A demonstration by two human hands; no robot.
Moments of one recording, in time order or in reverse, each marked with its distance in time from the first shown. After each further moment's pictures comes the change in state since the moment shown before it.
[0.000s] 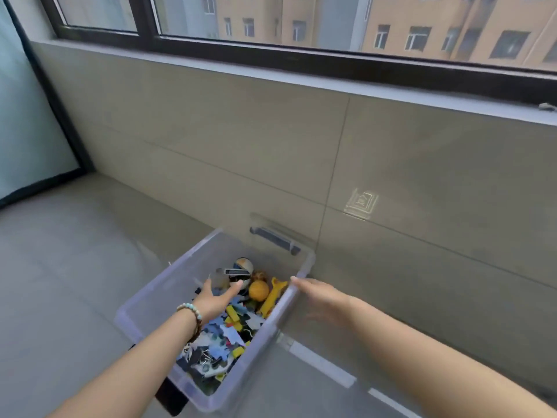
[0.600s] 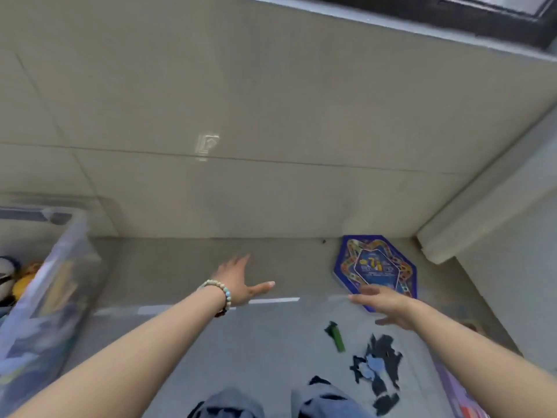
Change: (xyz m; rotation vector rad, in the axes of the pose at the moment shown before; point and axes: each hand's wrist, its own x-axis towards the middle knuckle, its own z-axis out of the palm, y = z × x) left_hand -0.095 0.068 0.364 0.816 -0.508 0.645; right_hand -0.236 0.316 -0.299 0.116 0.610 0.421
